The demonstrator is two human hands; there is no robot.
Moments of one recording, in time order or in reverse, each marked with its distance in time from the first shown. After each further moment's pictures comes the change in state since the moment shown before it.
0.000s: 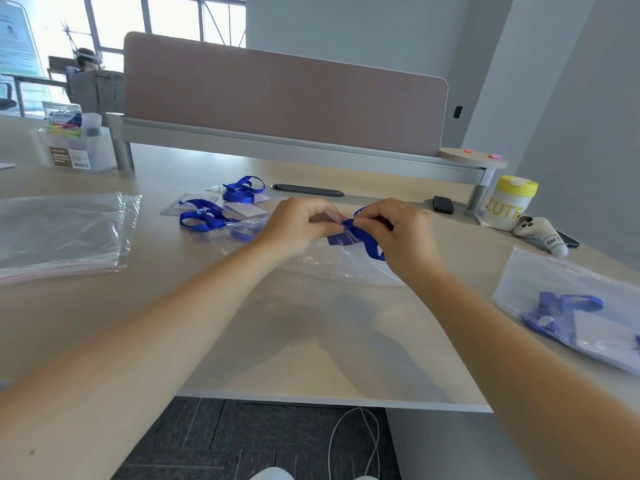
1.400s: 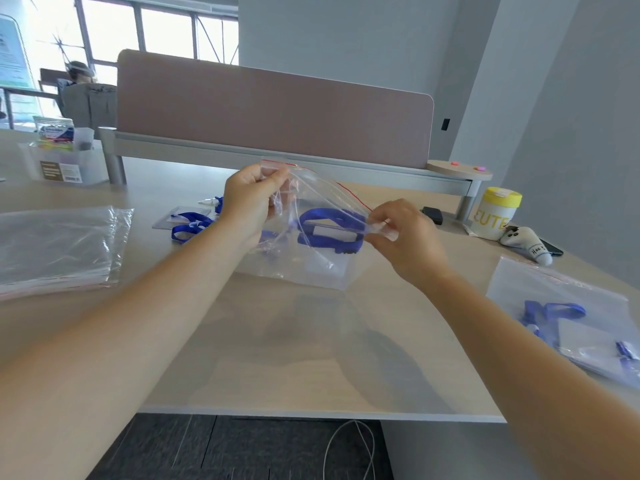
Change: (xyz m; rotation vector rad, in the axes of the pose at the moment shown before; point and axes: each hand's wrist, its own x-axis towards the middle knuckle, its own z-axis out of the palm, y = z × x) left_hand 0.021 0.010 -0.033 -0.543 0.483 -0.282; right_hand 0.008 0.002 -0.025 -0.225 -0.076 0.057
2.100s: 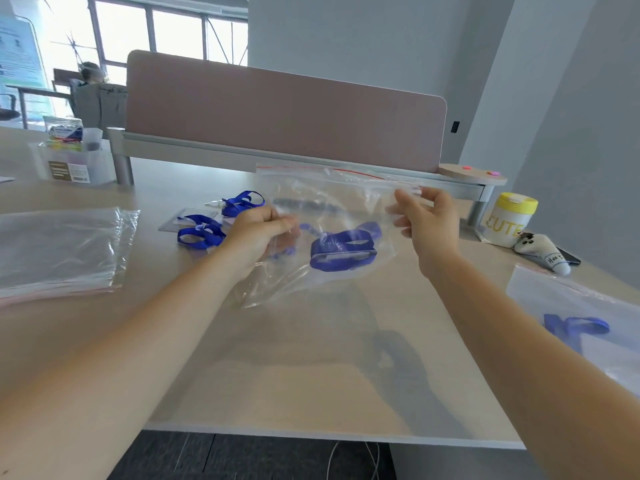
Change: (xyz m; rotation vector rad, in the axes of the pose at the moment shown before) left_hand 0.007 -0.037 -0.022 0.106 -0.246 -0.152; right_hand 0.033 0.002 0.008 0.821 0.297 0.451
